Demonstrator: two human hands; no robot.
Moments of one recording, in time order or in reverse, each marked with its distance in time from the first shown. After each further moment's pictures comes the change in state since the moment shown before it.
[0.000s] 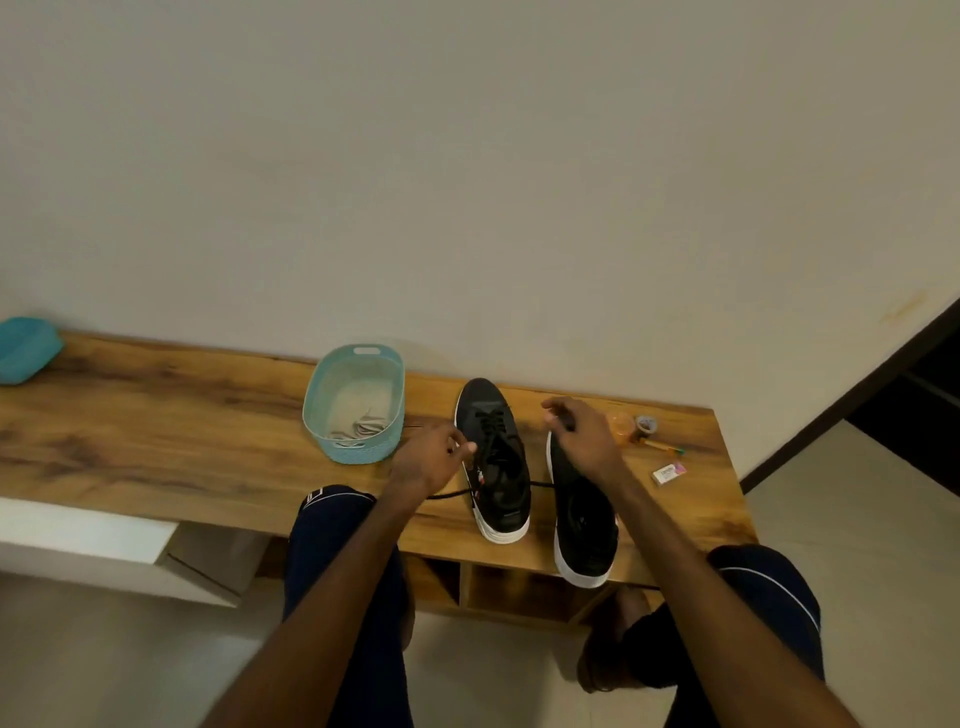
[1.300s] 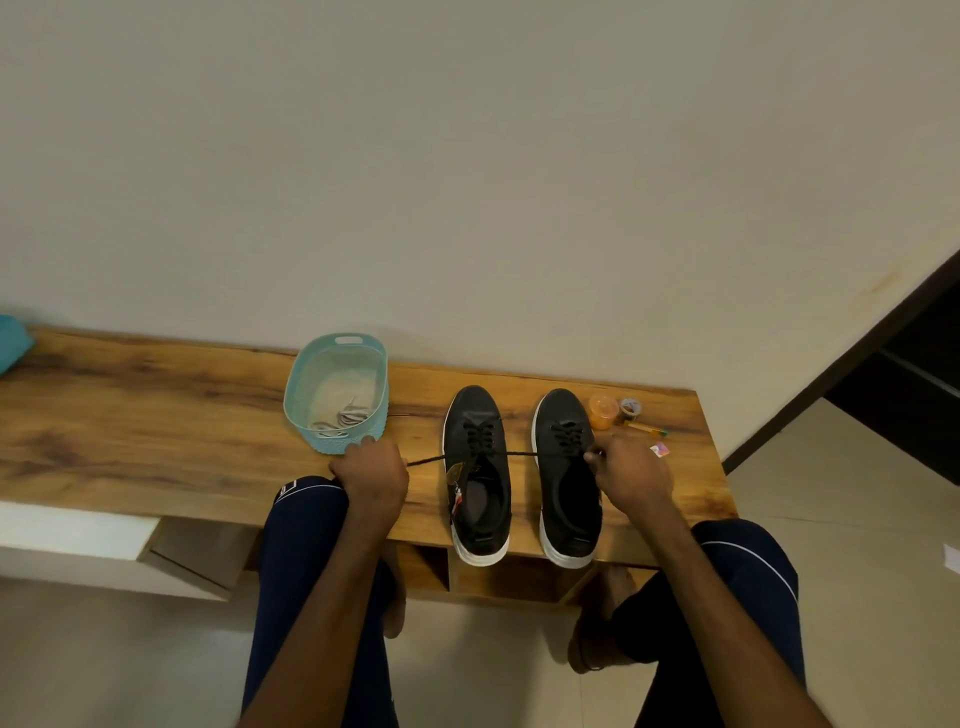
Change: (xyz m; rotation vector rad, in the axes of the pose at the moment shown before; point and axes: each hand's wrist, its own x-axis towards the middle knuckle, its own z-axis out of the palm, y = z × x) left_hand -0.038 -0.005 -0.002 0.597 0.156 -0.366; right_hand -0.054 0.044 -0.039 -0.591 -0.058 0.184
